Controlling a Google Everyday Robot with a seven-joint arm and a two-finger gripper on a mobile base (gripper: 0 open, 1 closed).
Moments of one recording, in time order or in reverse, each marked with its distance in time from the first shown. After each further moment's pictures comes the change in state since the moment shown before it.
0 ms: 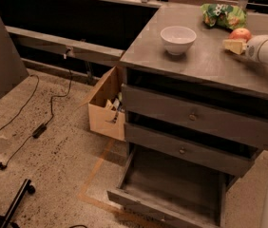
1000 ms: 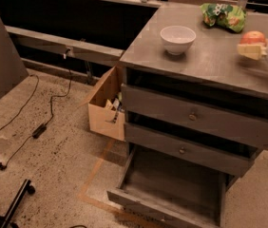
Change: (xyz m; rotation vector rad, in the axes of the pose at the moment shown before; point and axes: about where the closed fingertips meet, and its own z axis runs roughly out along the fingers) arm -0.004 0.017 -0.078 -0.138 0.046 -0.018
